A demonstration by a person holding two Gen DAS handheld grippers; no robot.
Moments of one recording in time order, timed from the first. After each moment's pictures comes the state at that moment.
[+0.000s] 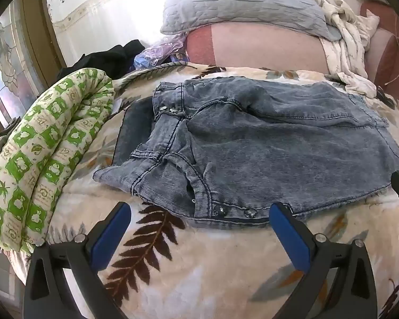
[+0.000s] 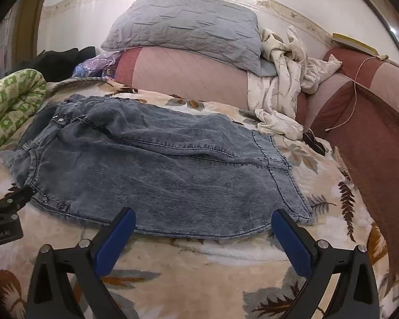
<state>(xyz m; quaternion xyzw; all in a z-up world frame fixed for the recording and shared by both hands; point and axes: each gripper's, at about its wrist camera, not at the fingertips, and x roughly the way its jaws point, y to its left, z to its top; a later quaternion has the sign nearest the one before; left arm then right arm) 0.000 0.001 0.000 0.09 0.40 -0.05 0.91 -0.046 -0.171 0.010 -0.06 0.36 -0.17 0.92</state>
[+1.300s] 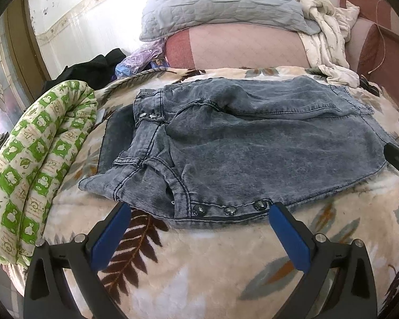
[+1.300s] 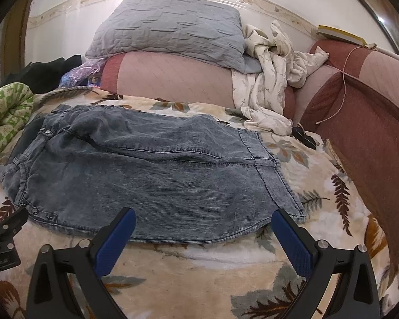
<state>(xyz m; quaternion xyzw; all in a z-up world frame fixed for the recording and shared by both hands) -0.008 -0.014 -0.001 0.13 0.39 -0.09 0.91 -0.045 -0.193 0.013 -0.03 0.35 -0.20 0.91</state>
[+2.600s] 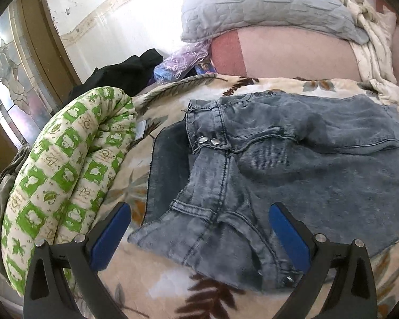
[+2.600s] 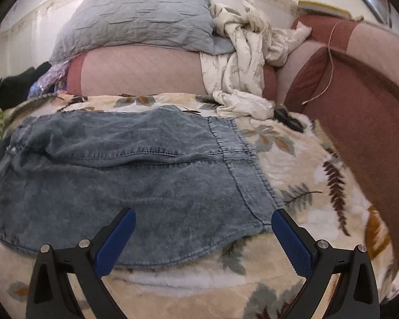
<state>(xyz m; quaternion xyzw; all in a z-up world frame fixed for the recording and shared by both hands) 0.082 0.030 0.011 0.15 0.38 0.00 0.91 -0.012 -0.281 0.002 0.03 0.38 -0.23 0.90</state>
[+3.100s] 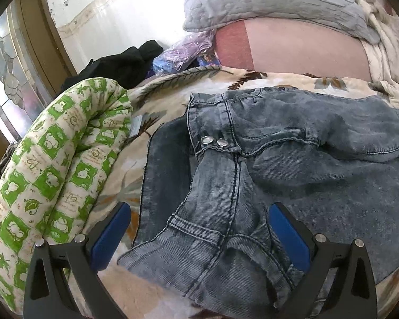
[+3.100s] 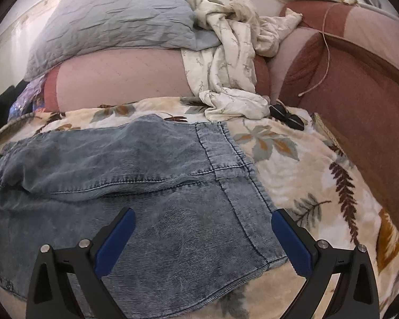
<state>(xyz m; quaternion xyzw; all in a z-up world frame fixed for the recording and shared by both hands) 0.113 0.036 -0.006 0.14 0.39 0.00 0.91 0.027 -0.310 -0.004 0.06 0.37 -0.26 0.89</state>
